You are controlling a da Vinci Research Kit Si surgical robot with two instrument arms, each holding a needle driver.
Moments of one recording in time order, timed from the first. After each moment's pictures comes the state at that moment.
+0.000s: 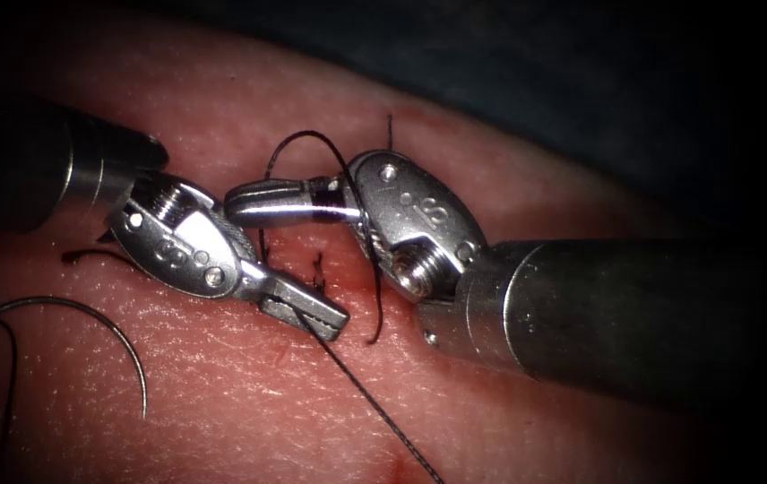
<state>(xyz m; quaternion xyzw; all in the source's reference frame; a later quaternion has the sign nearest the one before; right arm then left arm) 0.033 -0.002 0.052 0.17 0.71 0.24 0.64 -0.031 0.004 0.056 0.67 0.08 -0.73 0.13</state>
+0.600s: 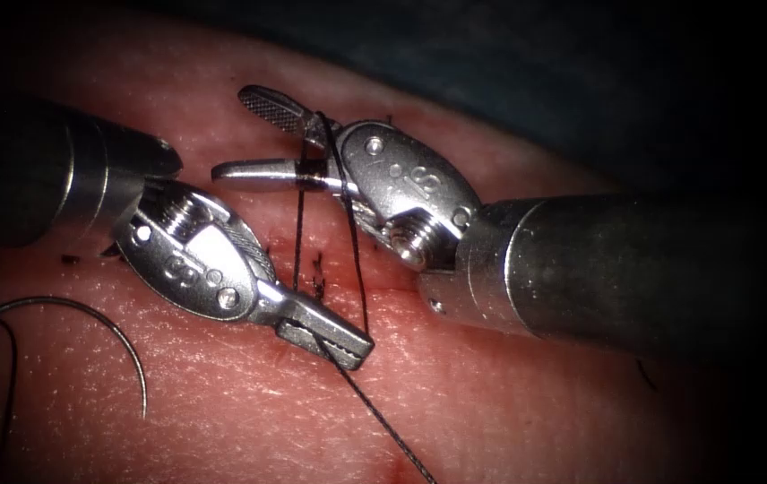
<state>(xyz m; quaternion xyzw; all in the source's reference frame) 0.034 -0.001 0.051 0.02 0.63 0.28 0.72 -0.032 0.004 0.052 0.67 0.06 -0.73 0.15</state>
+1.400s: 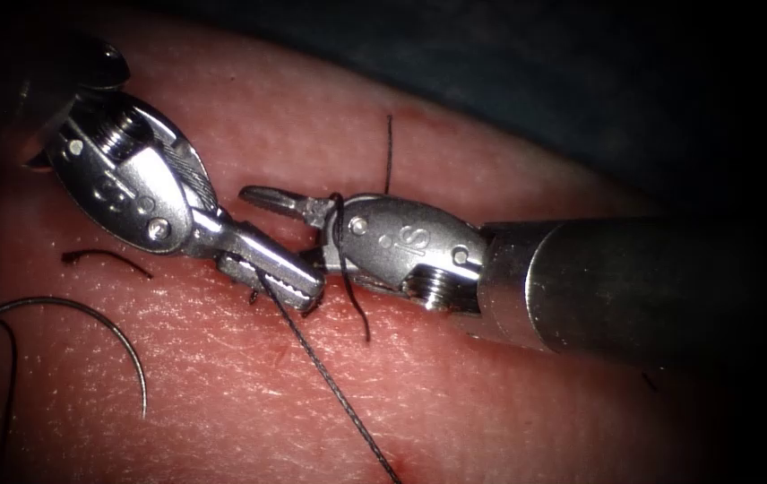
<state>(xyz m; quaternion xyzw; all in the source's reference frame) 0.034 -0.008 0.055 0.19 0.55 0.11 0.80 -0.028 0.009 0.049 0.65 -0.02 -0.74 0.19</state>
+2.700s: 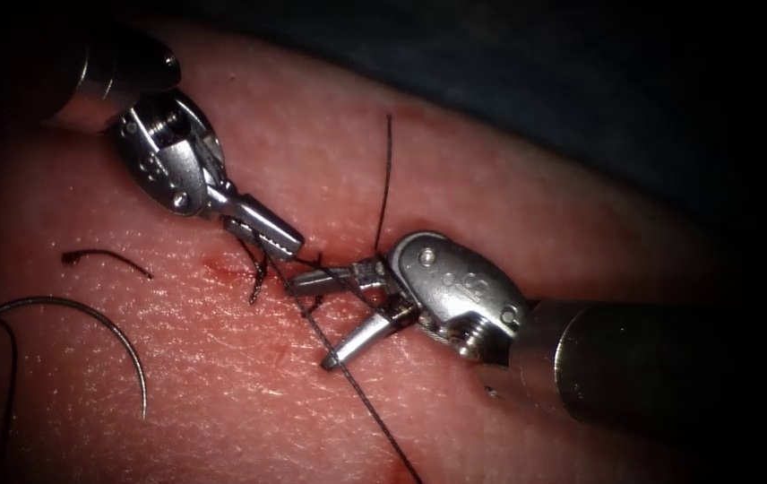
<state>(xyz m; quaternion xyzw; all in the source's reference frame) 0.027 -0.007 0.056 0.32 0.72 0.11 0.61 -0.027 0.008 0.064 0.65 -0.03 -0.72 0.24</state>
